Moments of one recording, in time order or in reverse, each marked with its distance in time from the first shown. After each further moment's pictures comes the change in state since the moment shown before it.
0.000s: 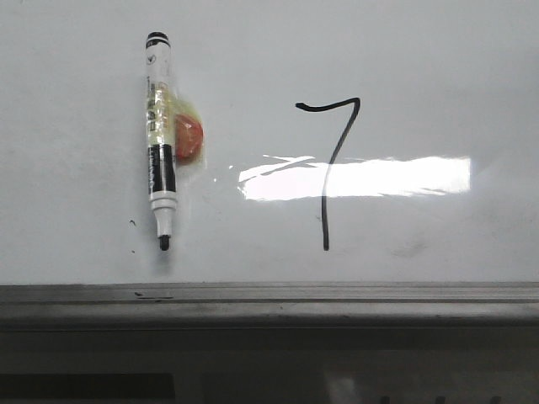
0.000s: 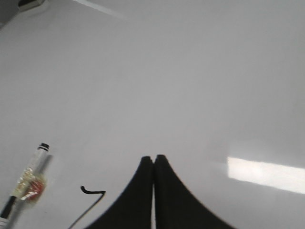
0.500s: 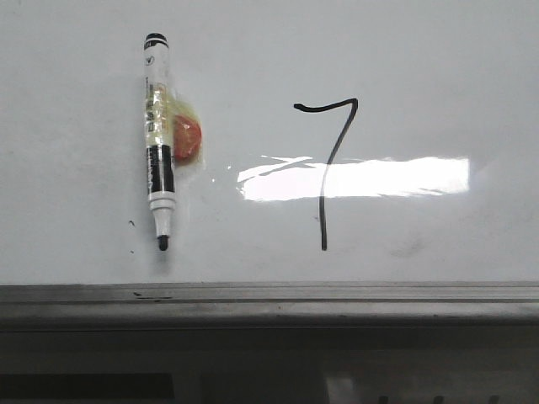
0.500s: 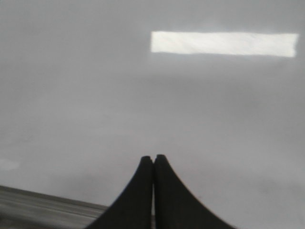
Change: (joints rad) left arm 0.000 0.000 0.000 0.000 0.000 0.000; right arm -0.540 -0.016 0.118 -1.548 0.586 1.599
